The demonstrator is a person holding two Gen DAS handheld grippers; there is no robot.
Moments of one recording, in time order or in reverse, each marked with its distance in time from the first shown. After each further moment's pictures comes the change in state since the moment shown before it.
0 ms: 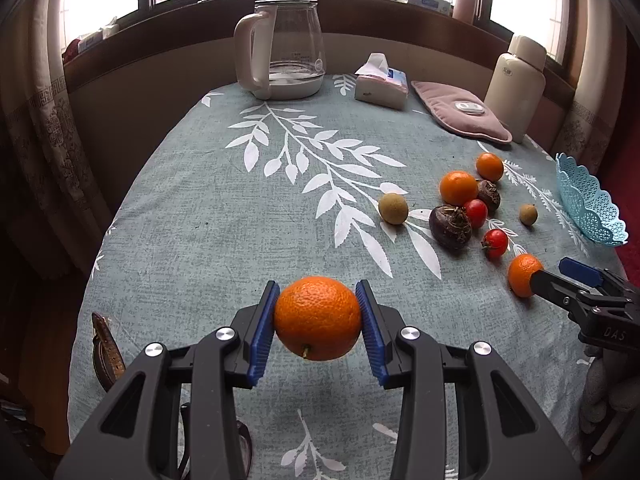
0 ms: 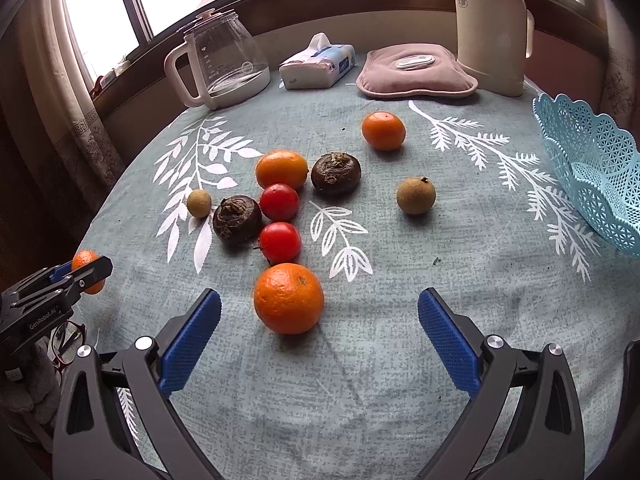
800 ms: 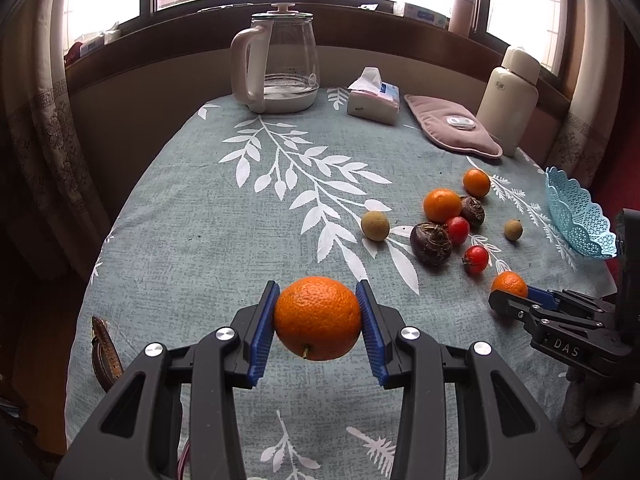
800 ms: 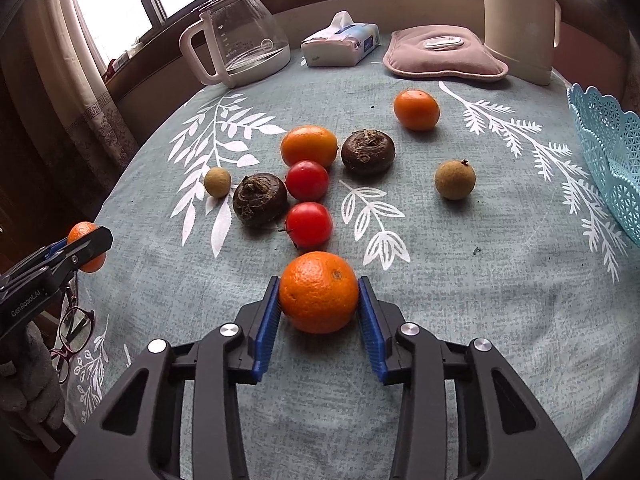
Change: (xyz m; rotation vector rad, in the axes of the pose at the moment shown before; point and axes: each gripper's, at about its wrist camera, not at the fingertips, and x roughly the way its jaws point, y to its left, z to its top) left arm -0.011 -0.011 0.007 -0.019 -0.028 -0.014; right arm 0.010 0.007 -0.003 -0.012 0.064 0.065
